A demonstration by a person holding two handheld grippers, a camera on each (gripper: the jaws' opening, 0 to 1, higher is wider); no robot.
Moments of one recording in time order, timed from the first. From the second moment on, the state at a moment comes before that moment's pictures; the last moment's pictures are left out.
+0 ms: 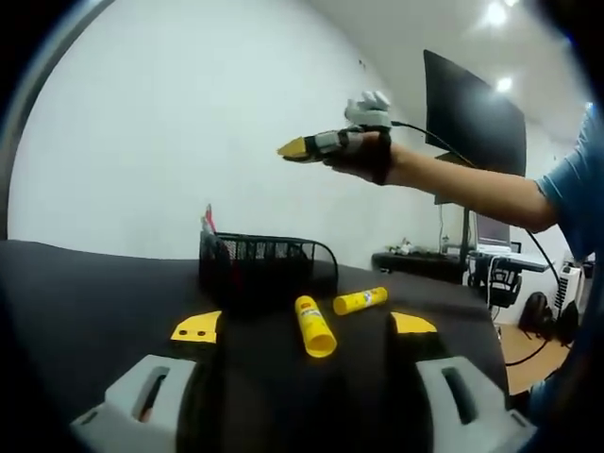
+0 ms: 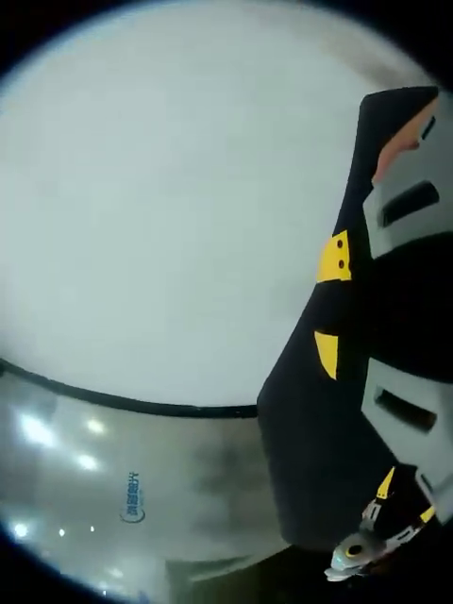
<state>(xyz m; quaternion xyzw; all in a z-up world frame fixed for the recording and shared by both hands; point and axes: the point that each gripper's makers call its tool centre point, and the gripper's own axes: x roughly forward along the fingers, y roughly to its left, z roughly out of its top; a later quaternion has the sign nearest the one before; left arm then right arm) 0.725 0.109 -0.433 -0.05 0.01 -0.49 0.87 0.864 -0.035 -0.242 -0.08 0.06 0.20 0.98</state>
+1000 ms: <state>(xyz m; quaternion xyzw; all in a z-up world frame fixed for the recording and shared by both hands) 0.734 0.116 -0.444 -0.01 0.06 -0.43 0.90 0.697 -0.121 -0.327 -0.01 0.05 0.17 0.98</state>
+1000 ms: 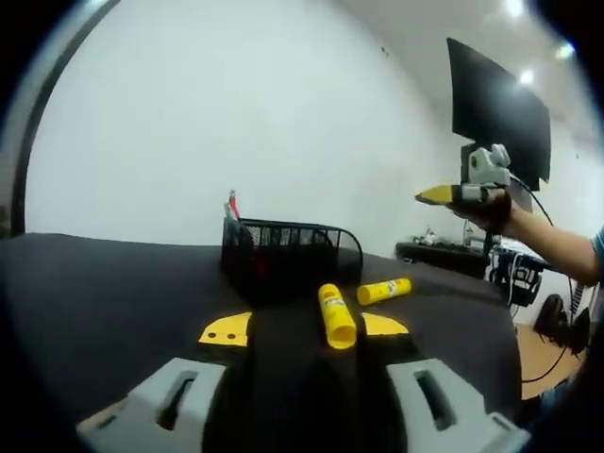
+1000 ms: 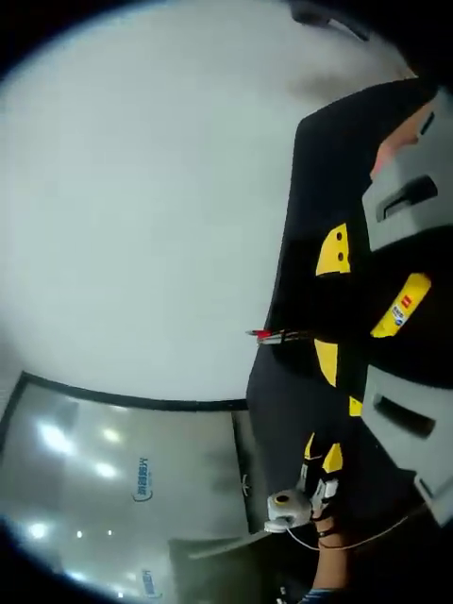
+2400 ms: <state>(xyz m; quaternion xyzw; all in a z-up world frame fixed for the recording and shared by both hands) 0.743 0.057 -0.479 0.11 0.10 -0.41 0.90 0.666 -0.134 -0.417 0.15 -0.02 0.12 0.98</state>
